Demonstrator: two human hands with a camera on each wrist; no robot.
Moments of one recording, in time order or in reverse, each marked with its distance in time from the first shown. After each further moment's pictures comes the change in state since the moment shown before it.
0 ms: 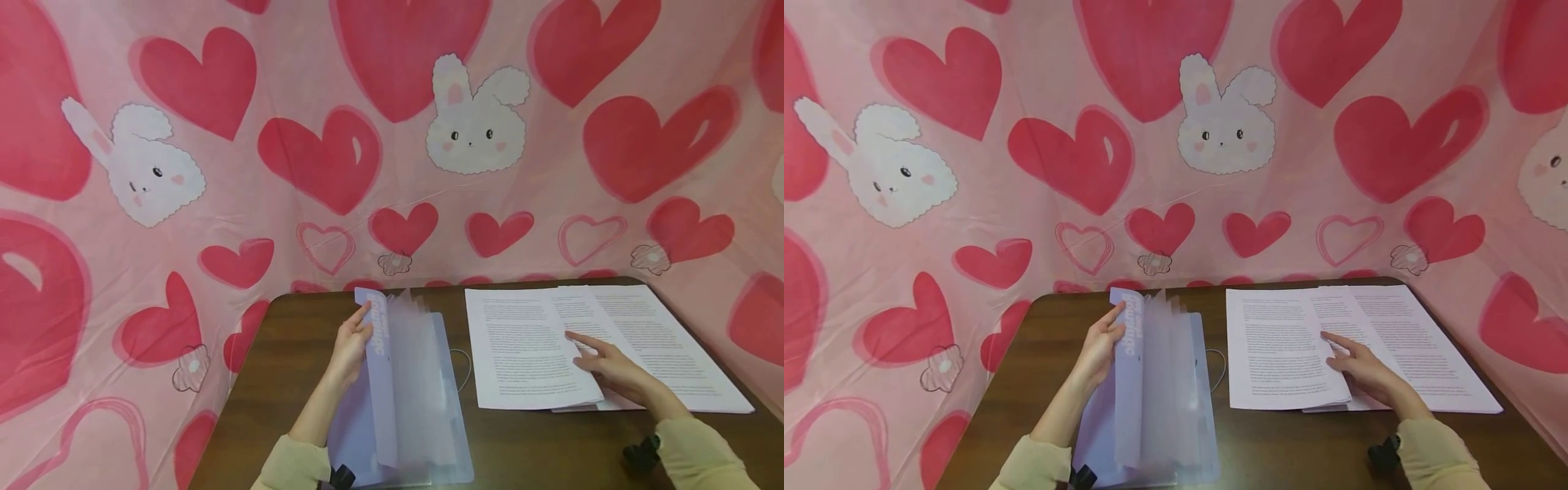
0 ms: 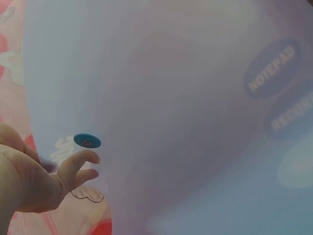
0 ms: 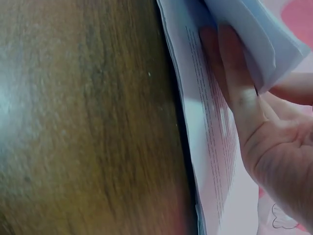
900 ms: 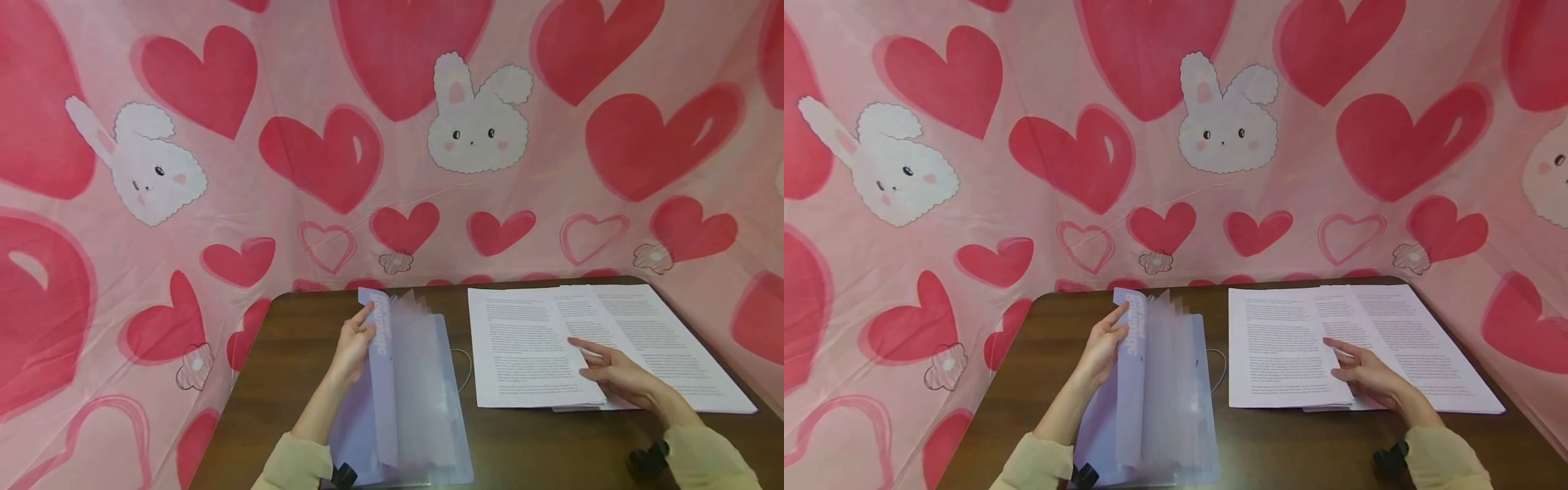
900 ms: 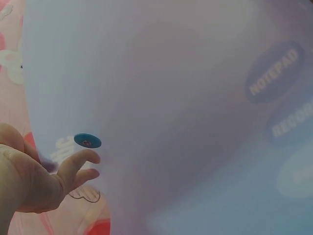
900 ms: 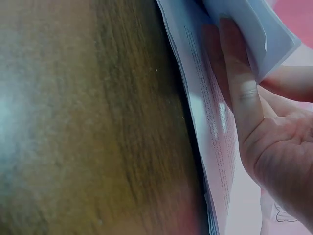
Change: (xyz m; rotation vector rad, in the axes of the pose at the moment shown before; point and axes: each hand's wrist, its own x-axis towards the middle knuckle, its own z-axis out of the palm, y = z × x) left_hand -0.001 -0.004 0.001 -0.005 -0.014 -0.007; right_hand -0.004 0.013 -0.006 0.069 -0.133 -0.057
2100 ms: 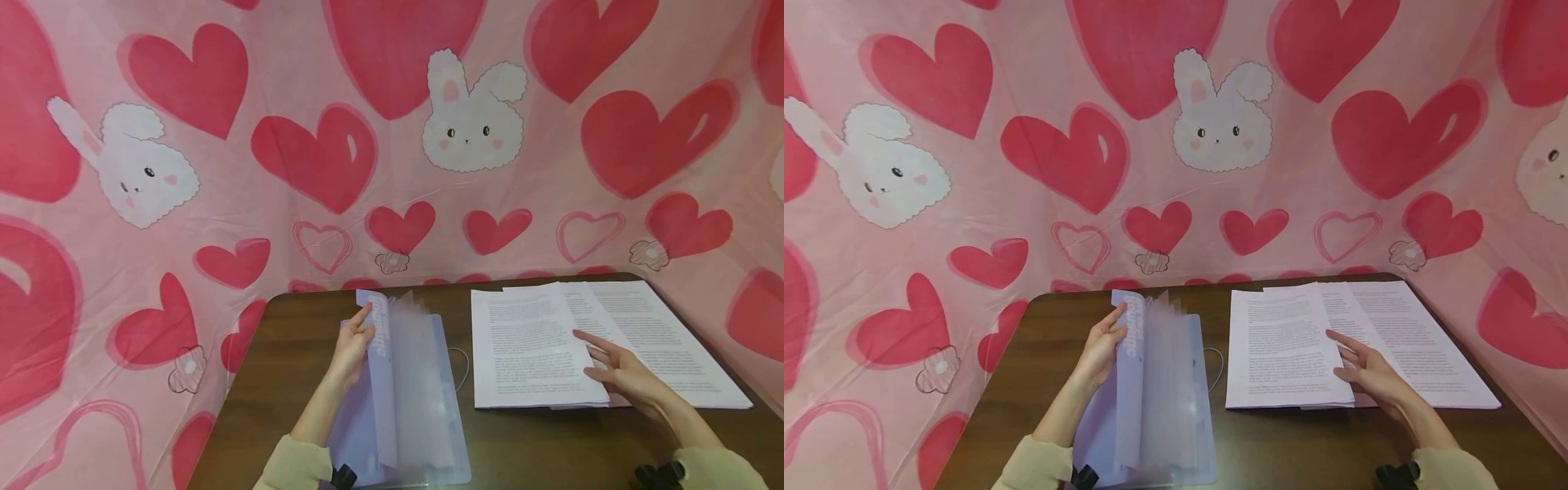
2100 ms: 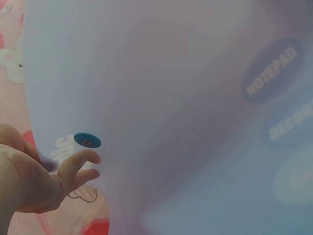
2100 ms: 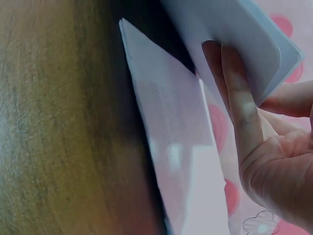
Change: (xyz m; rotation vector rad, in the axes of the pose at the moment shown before) left_hand 0.003 -0.003 0.003 0.019 -0.016 -0.018; right_hand -0.028 -0.015 0.021 0.008 0.187 -0.092
